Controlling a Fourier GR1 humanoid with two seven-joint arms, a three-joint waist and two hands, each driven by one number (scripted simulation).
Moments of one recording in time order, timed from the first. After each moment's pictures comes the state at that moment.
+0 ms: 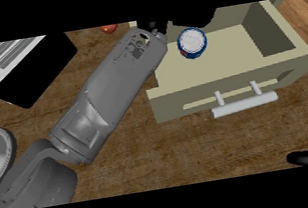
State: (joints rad) left arm -1.44 0.00 -0.58 -0.36 0.49 0.68 -0.04; right arm 0.09 -0.05 -0.24 -2.11 -0.06 0.18 0.15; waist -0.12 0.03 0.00
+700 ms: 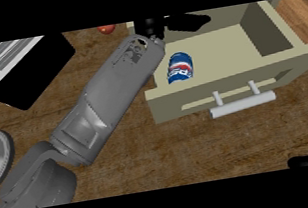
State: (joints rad) left arm -1.41 0.00 -0.61 -0.36 0.57 0.77 -0.08; right arm 0.09 -0.06 -0.22 -2.17 -0.01 0.19 0.14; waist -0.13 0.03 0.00
